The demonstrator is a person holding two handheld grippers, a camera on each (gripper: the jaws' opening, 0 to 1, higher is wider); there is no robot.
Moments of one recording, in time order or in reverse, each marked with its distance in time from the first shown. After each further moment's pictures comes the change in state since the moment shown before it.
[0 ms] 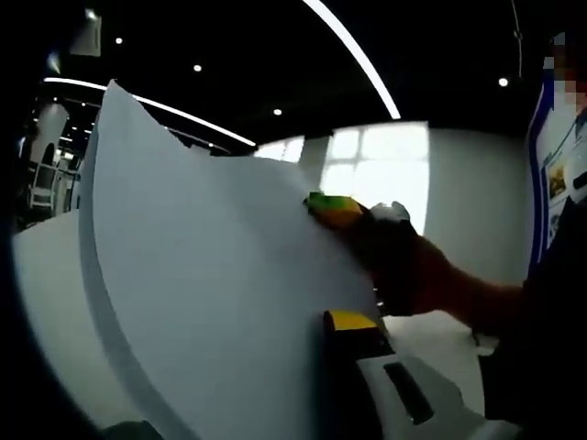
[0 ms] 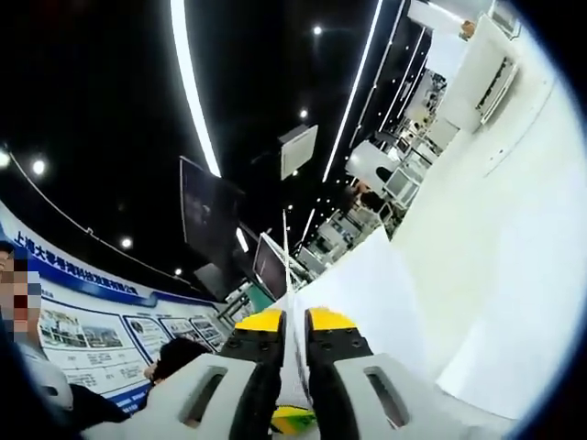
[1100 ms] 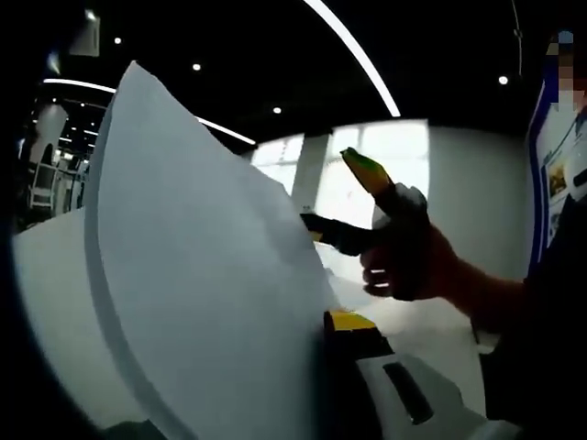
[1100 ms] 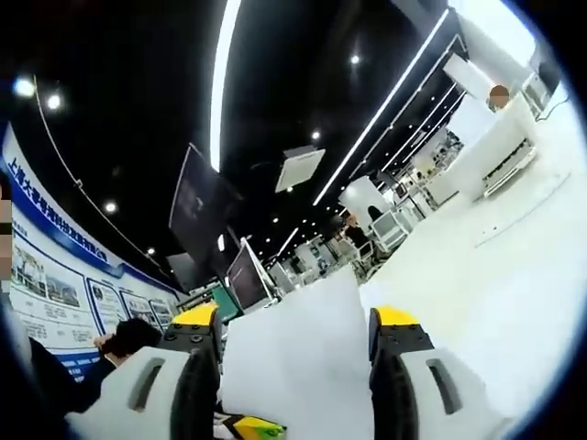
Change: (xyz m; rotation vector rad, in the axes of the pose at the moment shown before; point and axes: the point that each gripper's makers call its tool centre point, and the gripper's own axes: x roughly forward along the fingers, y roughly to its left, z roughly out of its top) left arm 0.001 -0.002 -0.002 0.005 0.010 0.001; right arm -0.009 0.003 0.025 -0.269 -0.071 -0.096
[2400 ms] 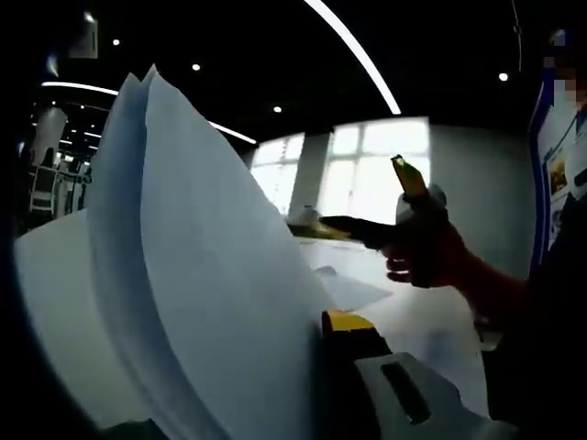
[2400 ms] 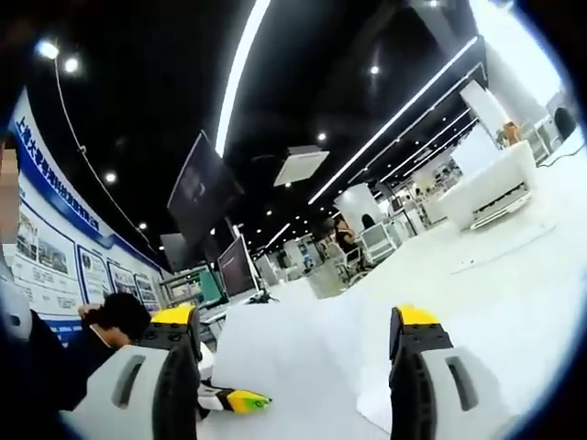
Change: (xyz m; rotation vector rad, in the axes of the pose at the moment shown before) left arm 0.000 0.002 -0.002 0.011 0.008 0.008; right arm -0.047 0.003 0.016 -0.152 0.026 -0.040
